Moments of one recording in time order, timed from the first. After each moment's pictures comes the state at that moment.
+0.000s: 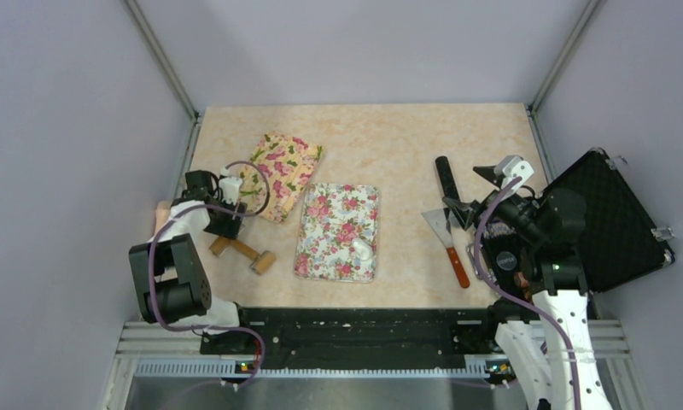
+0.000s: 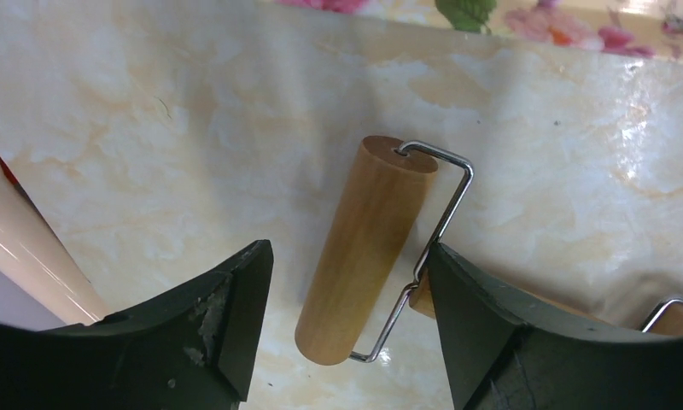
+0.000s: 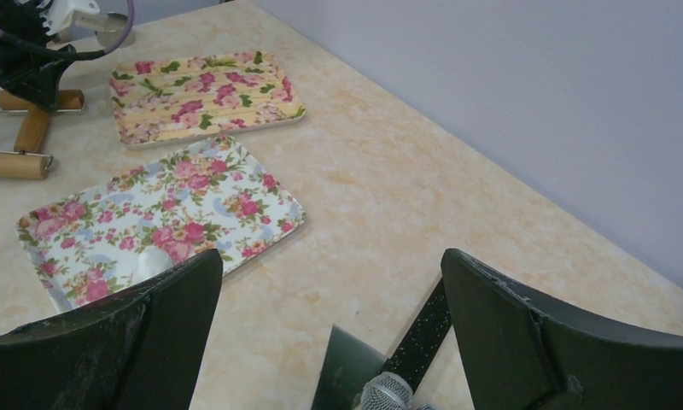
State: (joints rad) left arm 0.25 1.46 0.83 -0.49 0.08 0.51; right arm -0.02 0.62 0.75 -0.16 -0.76 -0.21
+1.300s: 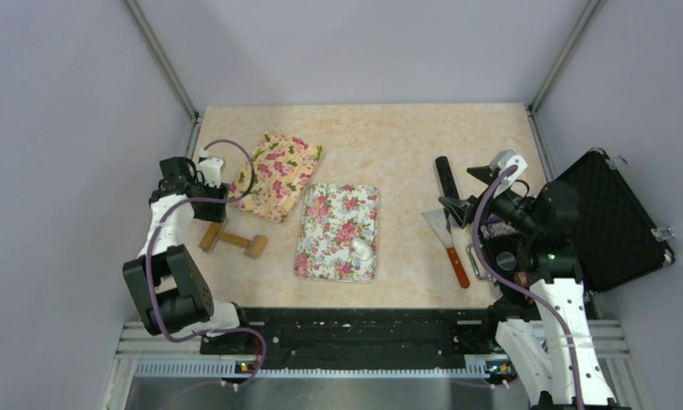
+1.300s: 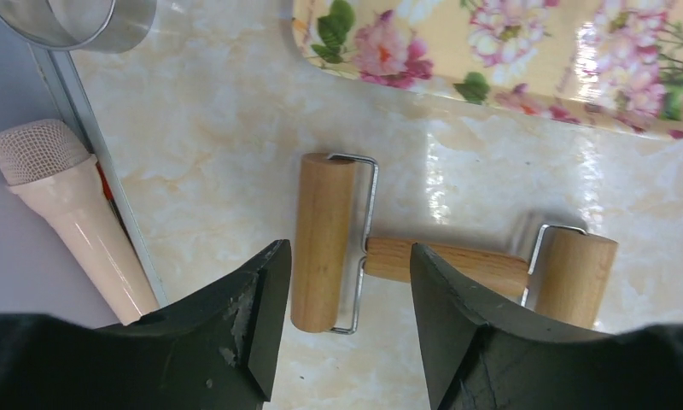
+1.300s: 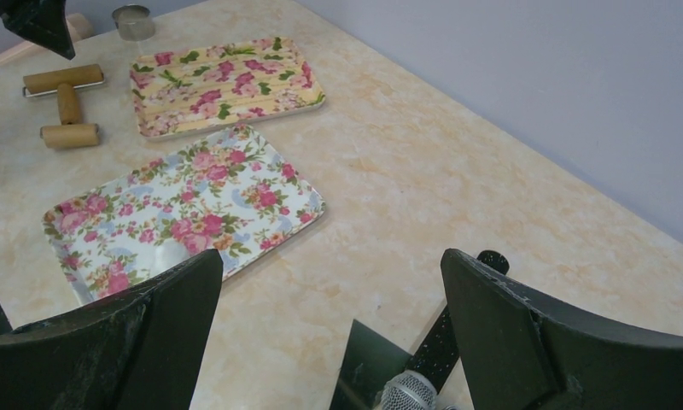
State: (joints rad) left arm 0.34 1.39 0.98 -0.58 0.22 0.50; right arm -0.02 0.68 0.74 -0.14 -0.79 -0.18
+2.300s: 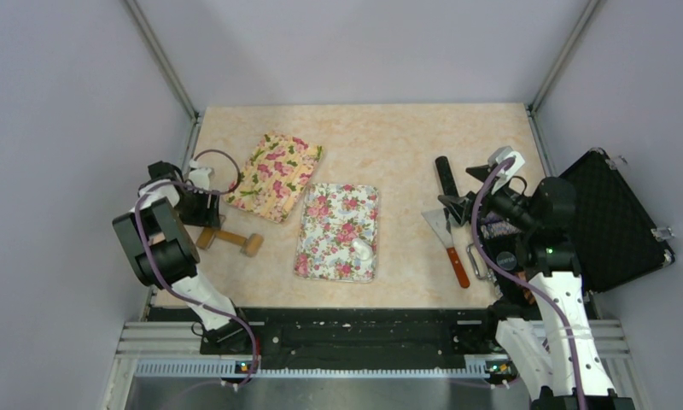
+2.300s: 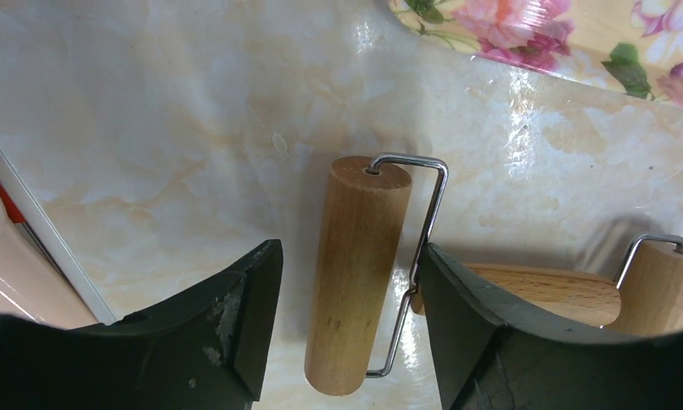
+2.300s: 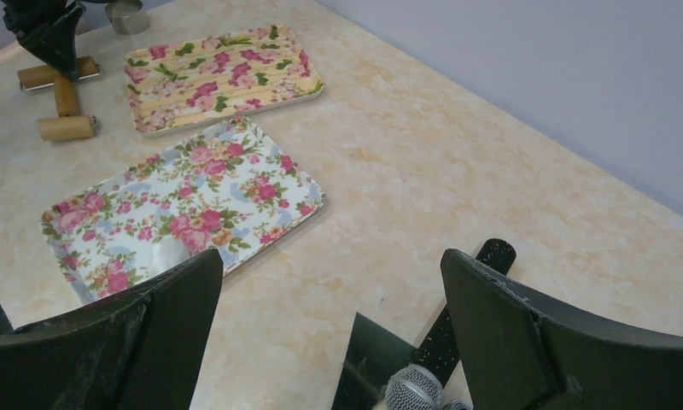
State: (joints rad) left arm 0.49 1.76 1.13 -0.64 0.30 0.59; right arm -0.02 0.72 0.73 -0.13 -0.78 -0.17
